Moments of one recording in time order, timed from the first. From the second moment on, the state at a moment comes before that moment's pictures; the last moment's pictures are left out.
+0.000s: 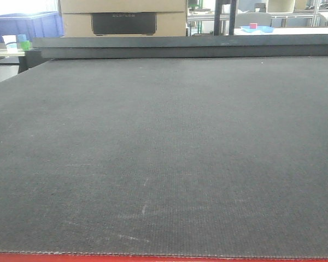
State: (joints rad) left arm -0.19 0.72 -0.78 -0.04 0.22 -0.16; right arm 0.02 0.42 -0.77 0.10 0.55 0.04
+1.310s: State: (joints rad) left arm -0.19 0.72 -0.78 -0.04 0.22 -0.16; right arm 0.02 0.42 -0.77 0.10 0.58 0.04
